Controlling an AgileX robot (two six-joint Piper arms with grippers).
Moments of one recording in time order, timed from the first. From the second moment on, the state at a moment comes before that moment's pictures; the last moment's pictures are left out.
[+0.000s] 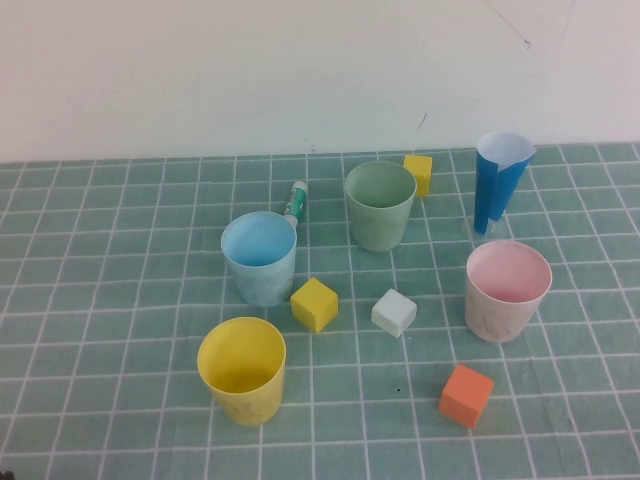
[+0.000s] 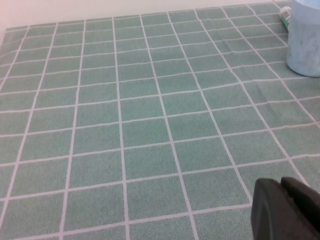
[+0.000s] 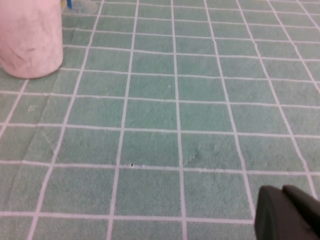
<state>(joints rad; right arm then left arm) -0.04 0.04 0.02 0.05 0.44 -0.12 -0.11 -0.01 0.02 -0.03 0.35 0.00</state>
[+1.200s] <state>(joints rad) -0.04 0.04 0.03 0.04 -0.28 -0.14 -0.11 -0.01 0.02 0.06 -0.33 -0.01</state>
